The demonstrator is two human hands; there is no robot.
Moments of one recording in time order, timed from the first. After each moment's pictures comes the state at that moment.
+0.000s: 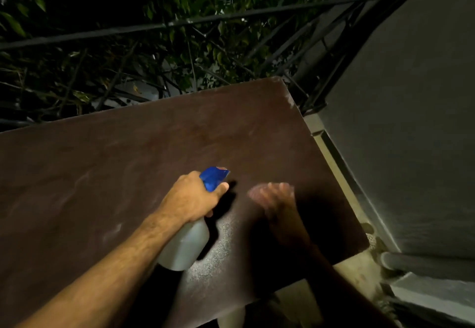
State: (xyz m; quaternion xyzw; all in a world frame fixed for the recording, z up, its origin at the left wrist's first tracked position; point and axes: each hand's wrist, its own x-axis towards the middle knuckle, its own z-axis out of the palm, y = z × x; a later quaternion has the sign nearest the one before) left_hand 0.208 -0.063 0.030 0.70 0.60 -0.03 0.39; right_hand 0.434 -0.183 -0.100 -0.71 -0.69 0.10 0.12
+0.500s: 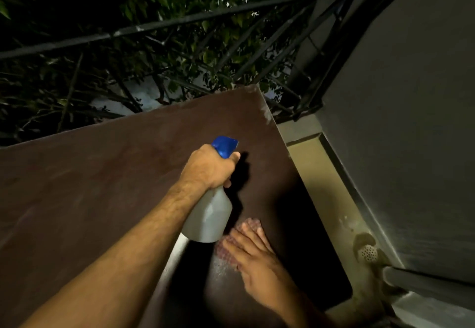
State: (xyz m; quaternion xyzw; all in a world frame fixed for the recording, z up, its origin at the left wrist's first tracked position) left_hand 0.393 0.013 0.036 0.64 0.63 0.01 0.43; right_hand 0.465 -0.212 -0.100 -0.63 -0.74 0.19 0.13
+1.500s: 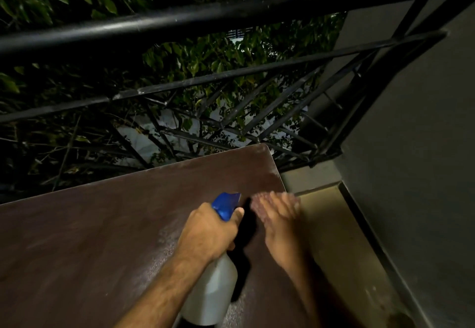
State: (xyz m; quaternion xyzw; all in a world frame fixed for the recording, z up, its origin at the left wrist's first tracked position) left_hand 0.433 0.068 0.017 0.60 0.68 0.04 0.41; right_hand 0.592 0.008 -0.116 -0.75 -0.59 0.16 0.23
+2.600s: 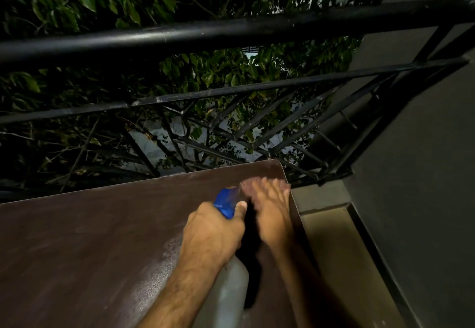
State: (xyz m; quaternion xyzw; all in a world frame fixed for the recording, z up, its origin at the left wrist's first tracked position) left_hand 0.432 0.082 0.032 0.54 0.74 0.13 0.37; right_hand 0.573 0.100 -0.116 -0.76 -0.59 0.13 0.22
